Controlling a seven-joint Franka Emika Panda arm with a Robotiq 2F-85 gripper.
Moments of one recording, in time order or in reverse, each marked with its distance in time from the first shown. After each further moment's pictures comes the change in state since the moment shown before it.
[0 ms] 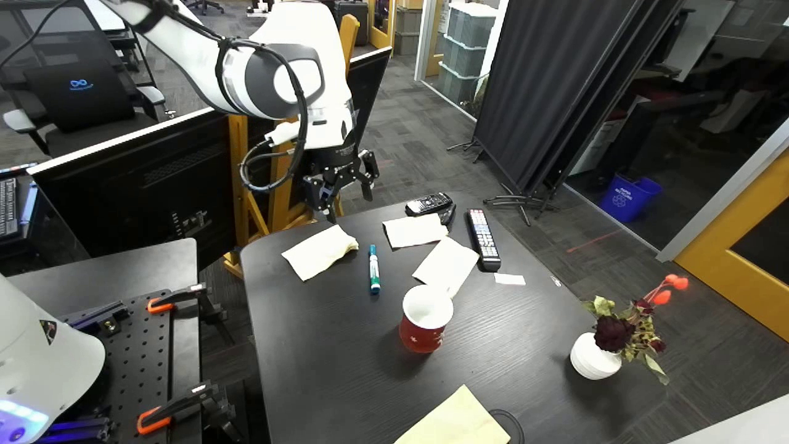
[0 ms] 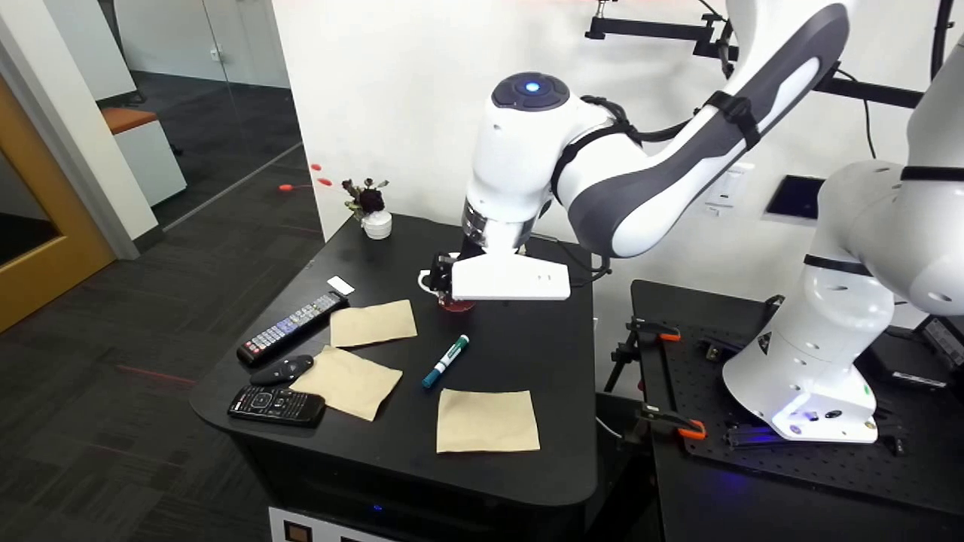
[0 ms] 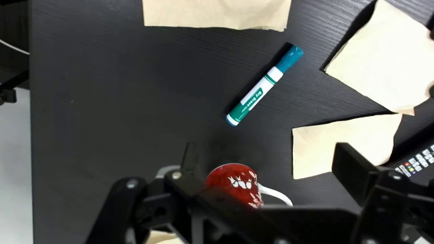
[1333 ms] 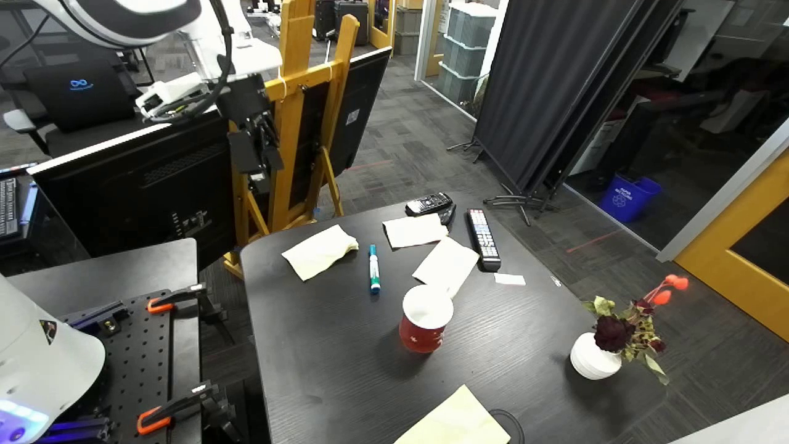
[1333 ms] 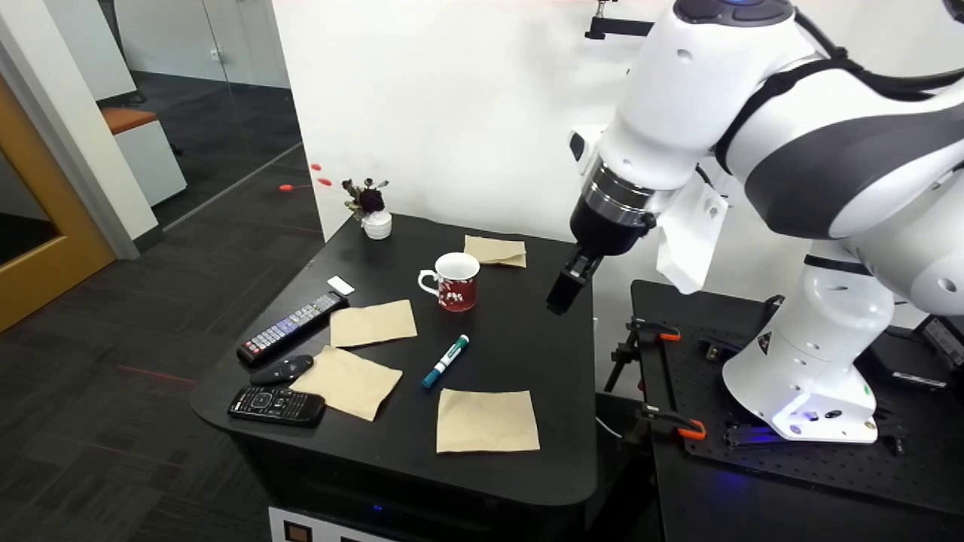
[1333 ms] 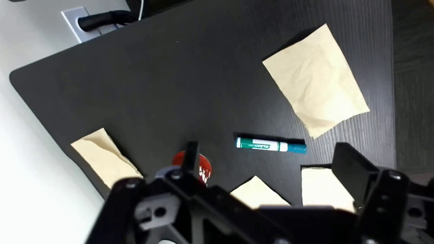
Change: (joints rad) arm -0.001 -0.528 0.196 -0.274 0.234 -0.261 -0.959
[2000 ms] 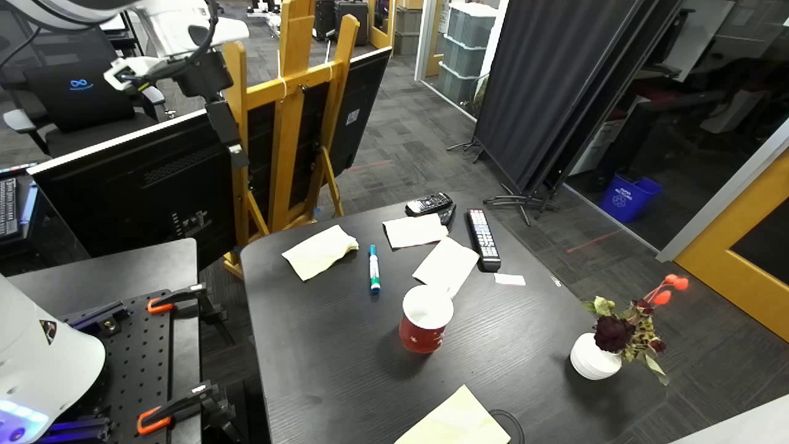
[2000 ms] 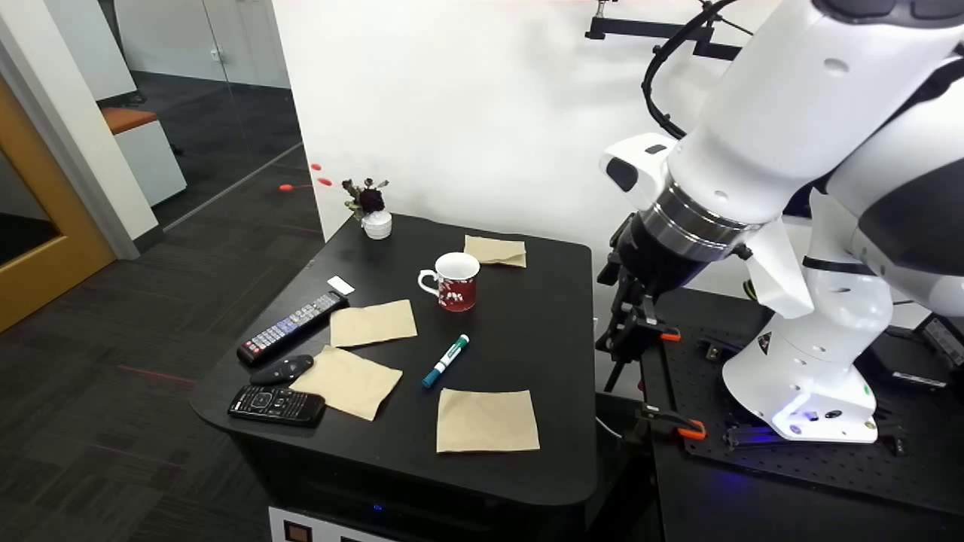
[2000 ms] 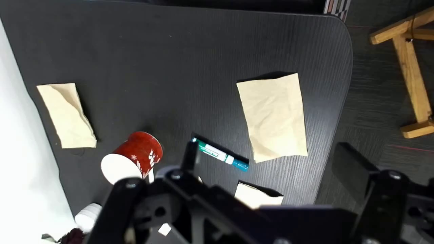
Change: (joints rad) arm 0.136 -0.085 0.066 -0.006 0.038 -0.094 -0.231
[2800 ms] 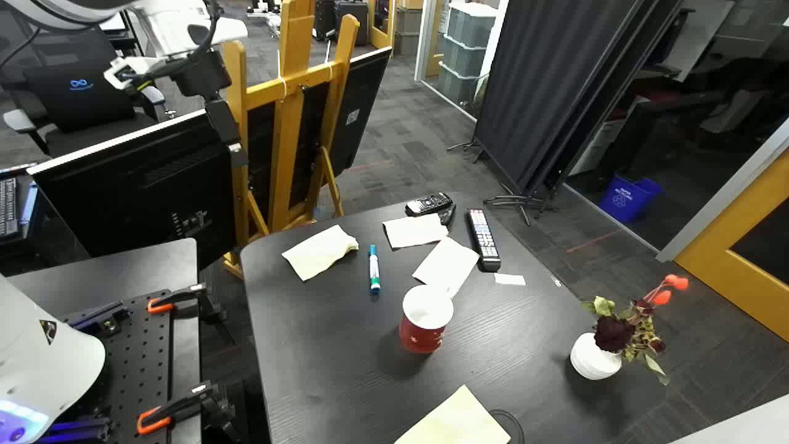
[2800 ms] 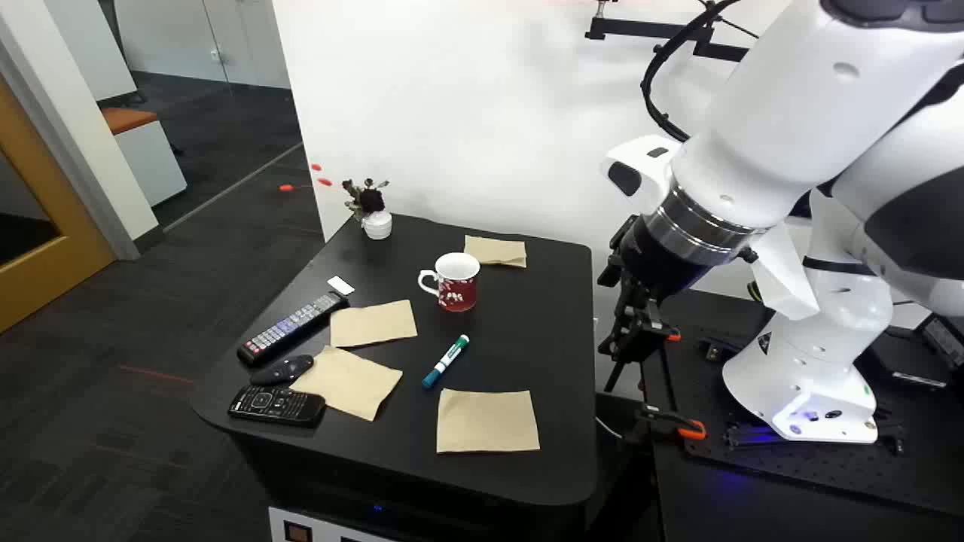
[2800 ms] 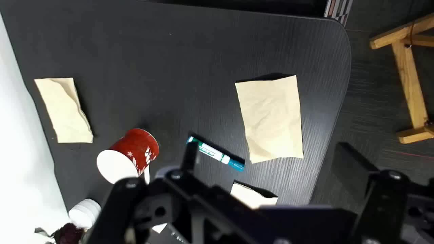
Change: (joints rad) arm 0.001 -0.002 0.013 0.000 0.003 -0.001 -0.026
